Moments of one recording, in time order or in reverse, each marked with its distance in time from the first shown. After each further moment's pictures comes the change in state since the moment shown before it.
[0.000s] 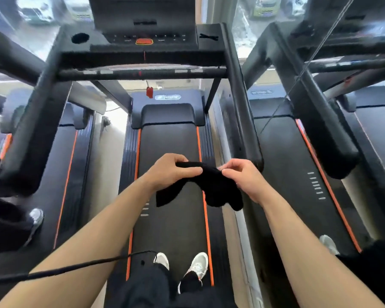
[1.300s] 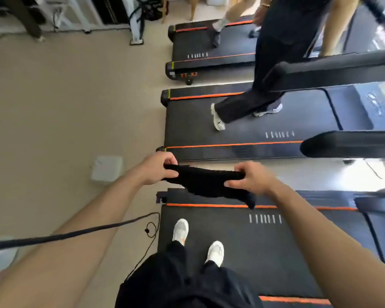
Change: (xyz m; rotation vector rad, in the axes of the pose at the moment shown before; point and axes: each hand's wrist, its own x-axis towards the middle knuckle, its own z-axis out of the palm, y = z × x) left_hand -0.484 -0.277 -0.010 -0.436 1.134 -0.927; right_hand -0.065 -0.091 0.535 -1.273 -1.474 -0.913
